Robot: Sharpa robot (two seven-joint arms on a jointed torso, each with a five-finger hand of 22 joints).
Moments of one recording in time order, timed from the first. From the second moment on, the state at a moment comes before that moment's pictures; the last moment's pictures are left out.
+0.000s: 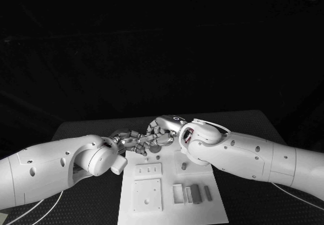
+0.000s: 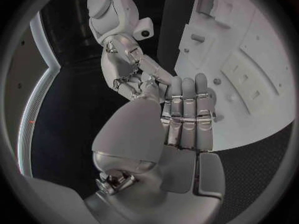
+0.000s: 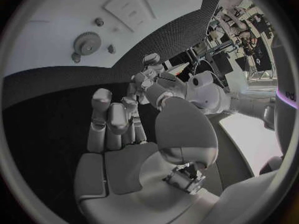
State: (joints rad) left arm 1.32 -0.76 -0.19 1.50 -0.18 -0.30 -0.10; left_hand 1.47 0.04 -0.02 0.29 0.05 1.01 0.11 0.35 0.45 1.21 0.02 0.42 0.42 1.10 -0.02 0.66 0.92 0.02 1.08 -0.11 0.30 0.86; right arm 1.21 -0.54 -0.01 1.41 -1.52 -0.27 -0.16; right_hand 1.12 -0.05 0.57 -0.29 0.05 0.95 0.03 0.36 0.57 1.07 -0.03 1.13 1.16 1.23 -0.13 1.47 0.92 0.24 1.19 -0.07 0.99 1.31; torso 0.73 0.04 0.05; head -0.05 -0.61
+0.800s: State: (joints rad) left arm 1.32 -0.76 -0.19 1.50 -0.16 -0.31 -0.10; left_hand 1.55 0.05 0.03 0.29 0.05 1.03 0.11 0.36 0.45 1.24 0.02 0.43 0.45 1.12 -0.04 0.70 0.94 0.02 1.09 -0.12 0.31 0.88; right arm 1.21 -0.54 -0.01 1.41 -1.52 -0.27 -0.16; right_hand 1.13 -0.05 0.57 -0.29 0.05 0.95 0.03 0.36 0.57 1.07 -0.03 1.13 1.16 1.23 -0.13 1.47 0.92 0.24 1.19 -0.07 0.99 1.31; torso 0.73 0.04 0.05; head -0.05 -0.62
